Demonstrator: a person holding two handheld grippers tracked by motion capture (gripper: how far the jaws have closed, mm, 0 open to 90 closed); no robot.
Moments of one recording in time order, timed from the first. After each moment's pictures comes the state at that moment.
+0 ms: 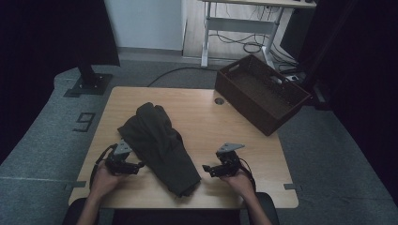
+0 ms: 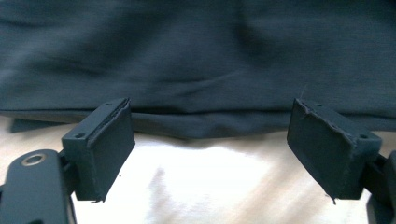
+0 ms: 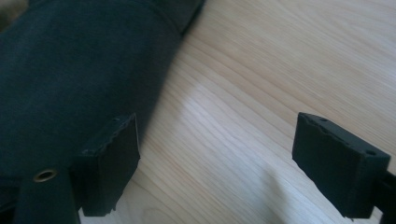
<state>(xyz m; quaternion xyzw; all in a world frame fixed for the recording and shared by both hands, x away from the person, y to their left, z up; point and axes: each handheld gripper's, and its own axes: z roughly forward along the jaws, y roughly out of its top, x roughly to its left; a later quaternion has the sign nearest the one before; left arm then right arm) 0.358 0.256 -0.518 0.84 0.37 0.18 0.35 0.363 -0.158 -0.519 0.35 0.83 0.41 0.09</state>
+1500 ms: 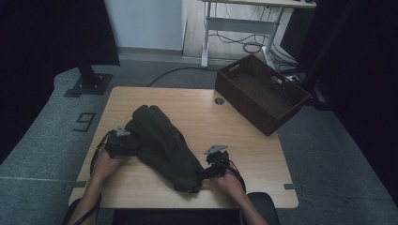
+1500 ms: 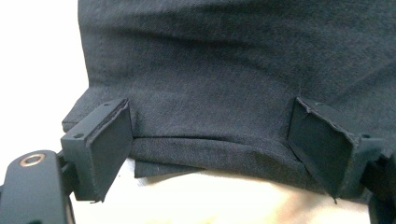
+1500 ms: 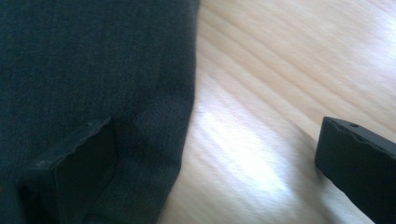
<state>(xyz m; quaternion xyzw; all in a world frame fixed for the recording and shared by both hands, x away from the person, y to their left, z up) 0.422 0.275 -0.539 0.82 0.45 0.21 0.29 0.377 -0.125 -0.550 0.36 0.86 0.34 0.12</state>
